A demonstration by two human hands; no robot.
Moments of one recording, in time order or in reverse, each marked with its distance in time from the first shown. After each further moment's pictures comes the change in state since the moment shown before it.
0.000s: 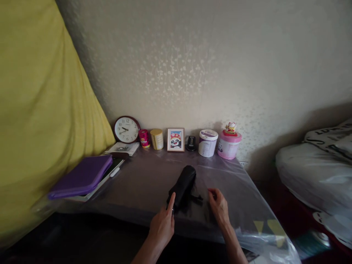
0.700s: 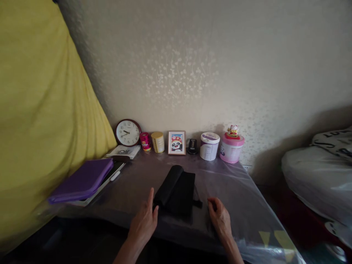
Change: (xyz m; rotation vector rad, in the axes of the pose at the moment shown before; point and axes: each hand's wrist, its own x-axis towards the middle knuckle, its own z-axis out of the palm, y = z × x) left_hand 0.014 -0.042 -0.034 -0.158 0.127 -0.230; right_hand -0.009 0.004 0.001 -0.107 -0.089 -0.036
